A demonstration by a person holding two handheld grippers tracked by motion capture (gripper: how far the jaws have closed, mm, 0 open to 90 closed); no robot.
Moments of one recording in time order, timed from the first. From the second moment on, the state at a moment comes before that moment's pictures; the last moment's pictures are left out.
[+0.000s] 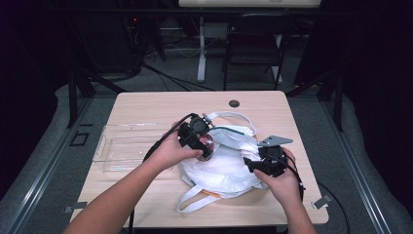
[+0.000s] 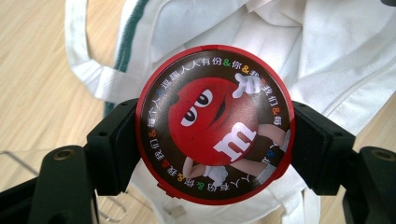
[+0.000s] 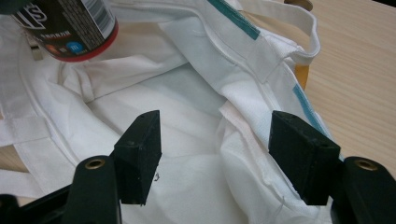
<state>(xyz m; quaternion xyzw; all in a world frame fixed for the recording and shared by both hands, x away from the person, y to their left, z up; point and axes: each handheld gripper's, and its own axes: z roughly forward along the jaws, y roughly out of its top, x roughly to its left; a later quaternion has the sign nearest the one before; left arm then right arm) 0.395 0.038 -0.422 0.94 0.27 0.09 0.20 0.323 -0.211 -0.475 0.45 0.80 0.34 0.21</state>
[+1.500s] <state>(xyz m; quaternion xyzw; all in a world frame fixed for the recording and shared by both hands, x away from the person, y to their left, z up) 0.404 0.092 -0.400 0.93 0.31 0.10 0.19 0.324 -0.208 -0.477 0.45 0.80 0.33 0.20</state>
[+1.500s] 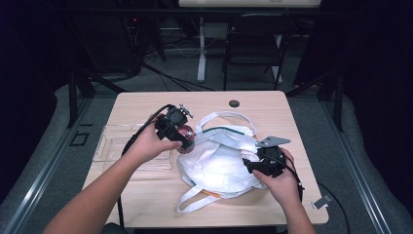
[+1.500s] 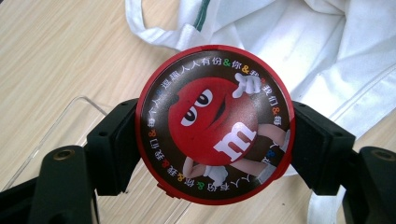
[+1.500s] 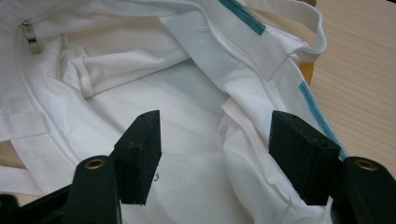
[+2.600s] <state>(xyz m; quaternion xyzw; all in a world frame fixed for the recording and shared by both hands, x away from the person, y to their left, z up) 0.408 0.152 -0.391 0.91 0.34 0.12 0.18 0.324 -0.205 -0.479 0.45 0.80 0.33 0.20</state>
